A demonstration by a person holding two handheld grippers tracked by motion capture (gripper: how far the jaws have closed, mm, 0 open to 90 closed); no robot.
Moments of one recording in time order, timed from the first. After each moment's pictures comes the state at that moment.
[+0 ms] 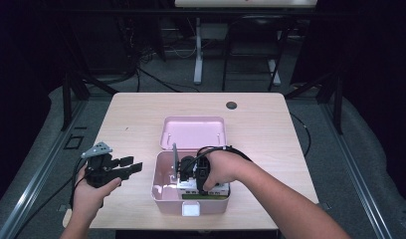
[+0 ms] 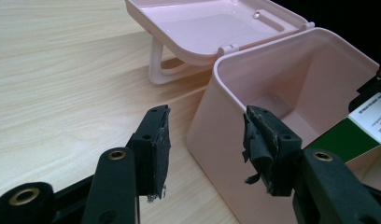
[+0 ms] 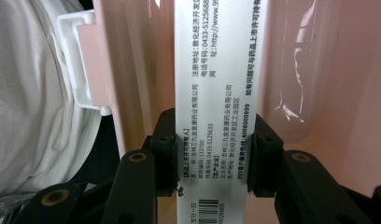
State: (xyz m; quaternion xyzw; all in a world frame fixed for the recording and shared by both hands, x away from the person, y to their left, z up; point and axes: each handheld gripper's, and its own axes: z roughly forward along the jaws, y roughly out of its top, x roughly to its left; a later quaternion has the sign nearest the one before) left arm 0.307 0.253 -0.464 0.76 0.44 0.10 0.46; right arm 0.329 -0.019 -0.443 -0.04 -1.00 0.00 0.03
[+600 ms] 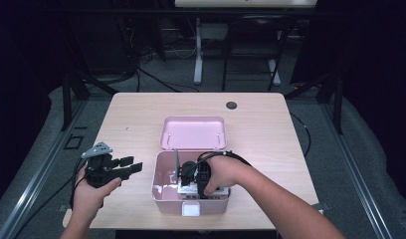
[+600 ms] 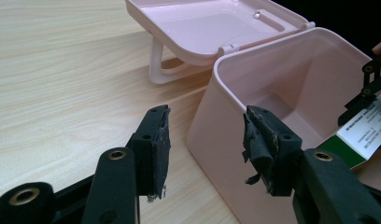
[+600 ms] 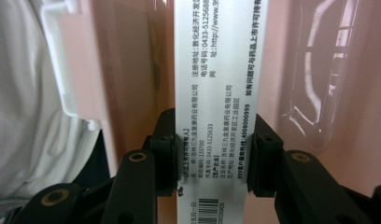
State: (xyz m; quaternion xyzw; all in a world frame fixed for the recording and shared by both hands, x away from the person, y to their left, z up) left arm 0.307 0.253 -0.464 0.76 0.44 0.10 0.46; right arm 0.326 -0.021 -0.463 -0.03 -1.00 0.00 0.04
